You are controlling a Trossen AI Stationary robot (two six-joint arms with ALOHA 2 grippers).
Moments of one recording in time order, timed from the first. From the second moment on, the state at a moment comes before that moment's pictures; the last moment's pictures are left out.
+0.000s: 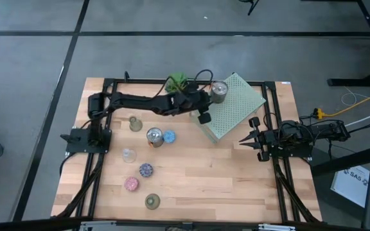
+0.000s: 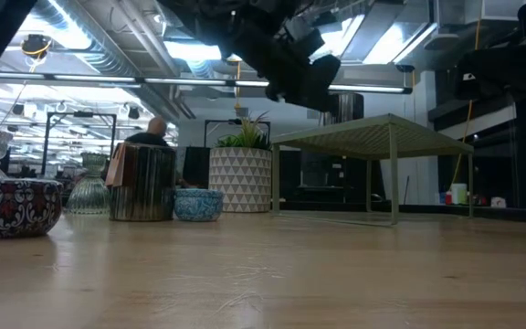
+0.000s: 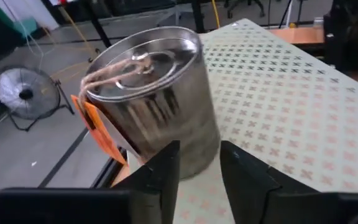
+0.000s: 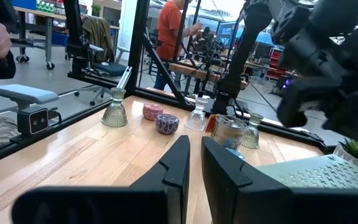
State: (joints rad) left arm 0.21 1.93 1.45 0.07 -0.31 0.13; right arm 0.17 0.00 0.01 0.02 -0.08 -0.20
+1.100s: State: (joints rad) left arm 0.34 2.00 1.47 0.15 0.01 -0.01; right arm 0.17 0.00 0.01 0.02 -0.08 -0.20
